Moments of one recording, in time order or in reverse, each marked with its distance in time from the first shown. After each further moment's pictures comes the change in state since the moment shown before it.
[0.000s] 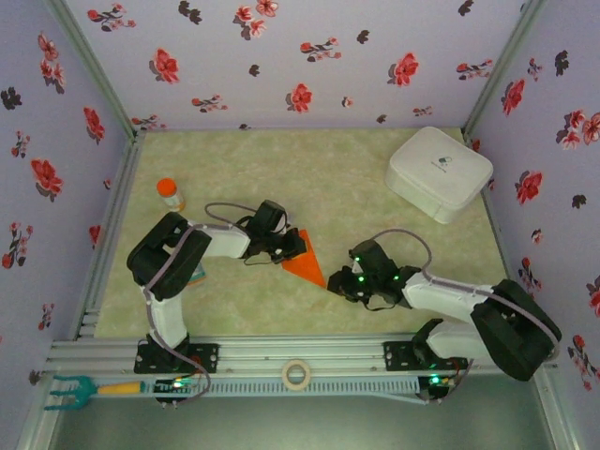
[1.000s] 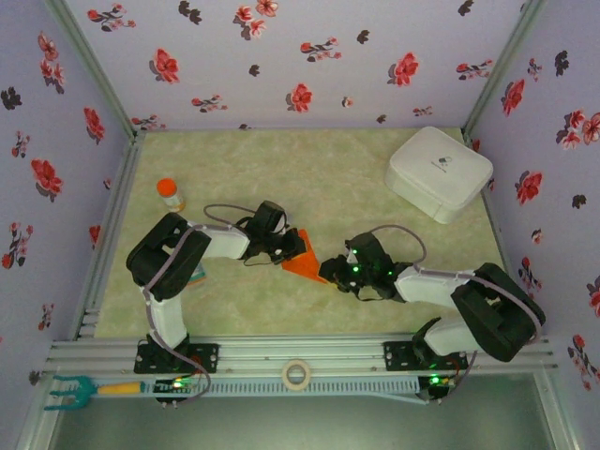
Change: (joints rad) left arm 0.000 -0.003 -0.009 0.015 -0.003 -0.023; right arm -0.036 0.123 0.013 0.251 -0.030 0.089
